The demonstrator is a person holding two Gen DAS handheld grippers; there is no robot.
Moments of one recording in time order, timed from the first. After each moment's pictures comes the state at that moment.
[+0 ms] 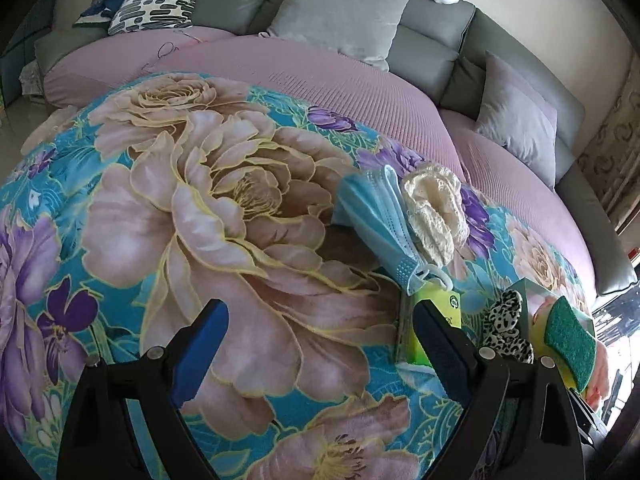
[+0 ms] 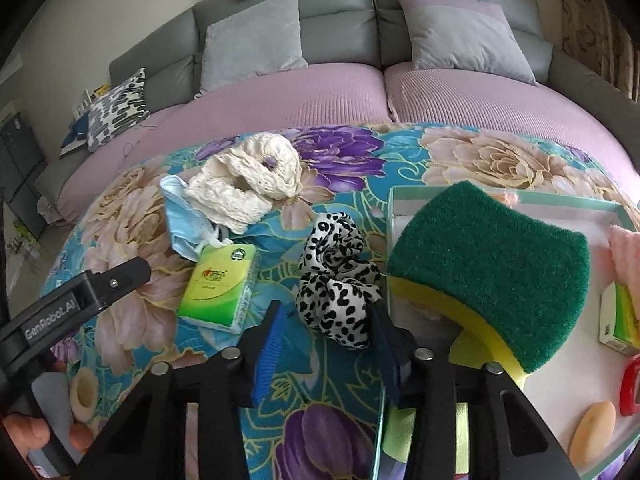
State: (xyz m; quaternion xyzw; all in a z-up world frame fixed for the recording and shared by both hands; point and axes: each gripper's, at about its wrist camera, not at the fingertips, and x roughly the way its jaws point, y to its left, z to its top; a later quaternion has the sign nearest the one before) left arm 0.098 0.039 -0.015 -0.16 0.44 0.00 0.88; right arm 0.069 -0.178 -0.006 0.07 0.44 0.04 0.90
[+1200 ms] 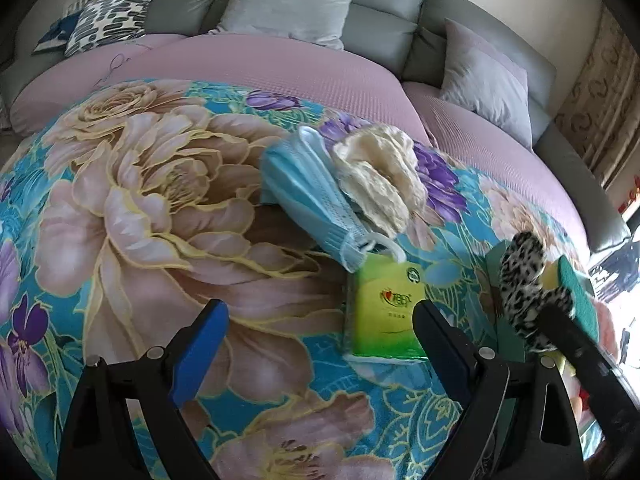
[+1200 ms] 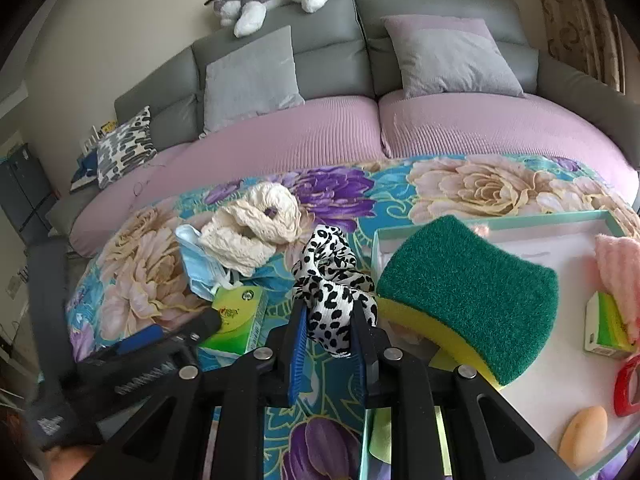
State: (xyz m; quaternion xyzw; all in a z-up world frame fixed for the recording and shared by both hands) left arm 0.107 -0.008 -0.025 -0.11 0.45 -0.06 0.88; right arm 0.053 -0.196 0.026 0.11 0.38 0.05 0.92
